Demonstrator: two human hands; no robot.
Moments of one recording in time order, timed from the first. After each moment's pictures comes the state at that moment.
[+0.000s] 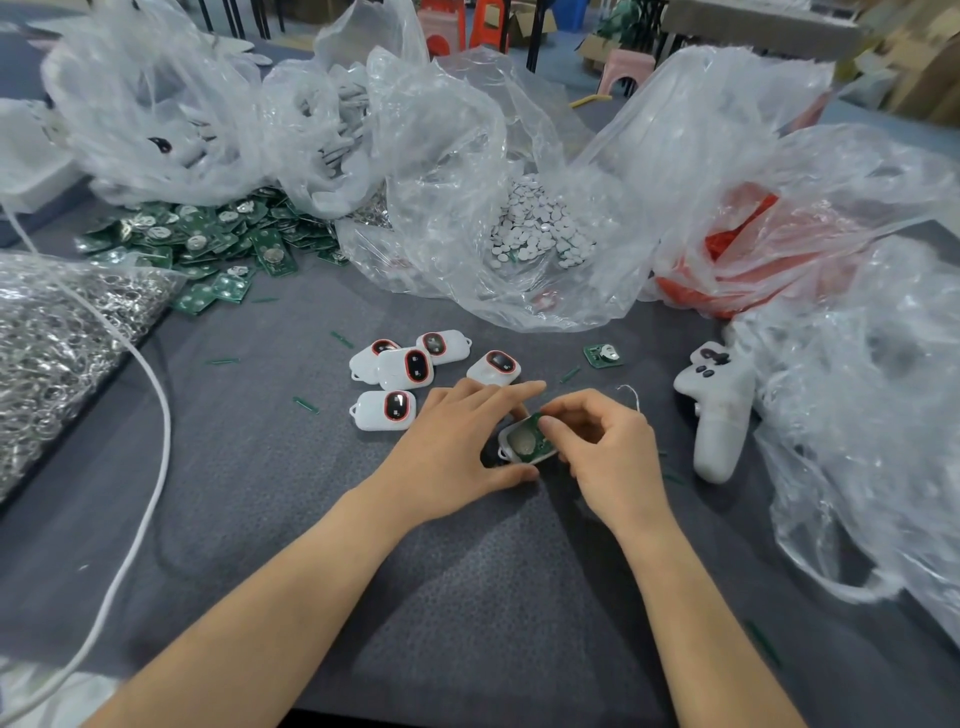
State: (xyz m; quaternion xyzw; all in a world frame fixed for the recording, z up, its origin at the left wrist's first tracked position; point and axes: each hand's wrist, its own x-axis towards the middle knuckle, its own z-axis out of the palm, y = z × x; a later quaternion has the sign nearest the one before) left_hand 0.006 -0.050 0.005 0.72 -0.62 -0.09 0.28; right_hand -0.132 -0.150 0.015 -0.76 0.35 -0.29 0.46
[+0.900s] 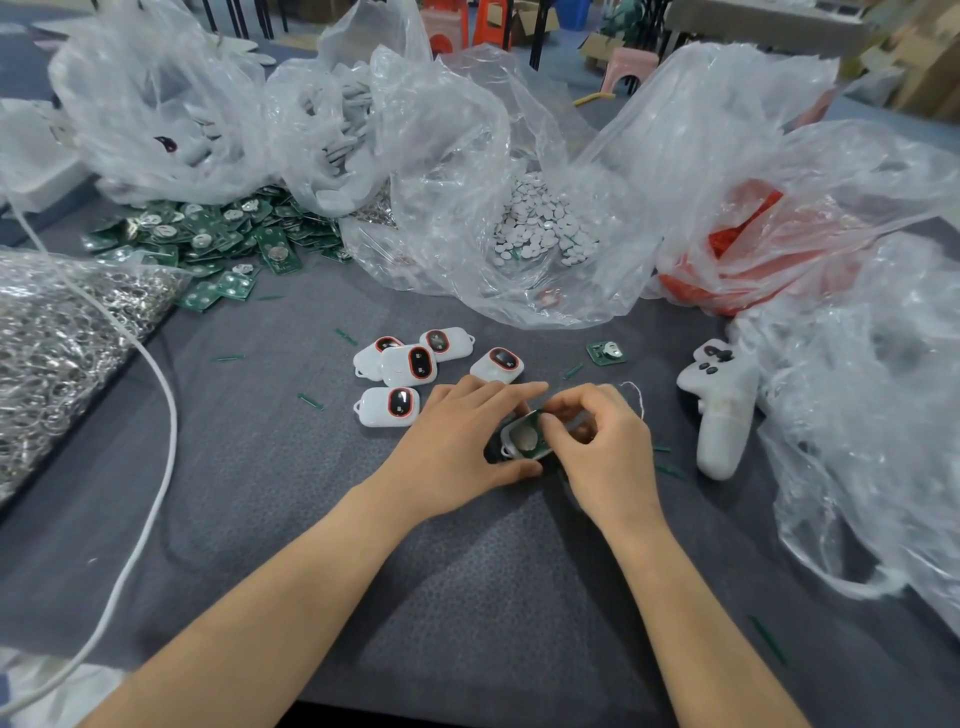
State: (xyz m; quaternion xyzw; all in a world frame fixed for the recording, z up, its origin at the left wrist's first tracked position) left_hand 0.006 -0.049 0.004 0.72 -0.63 -0.07 0.28; right_hand -0.129 -0.143 0.017 -0.81 0.36 -0.31 0.34
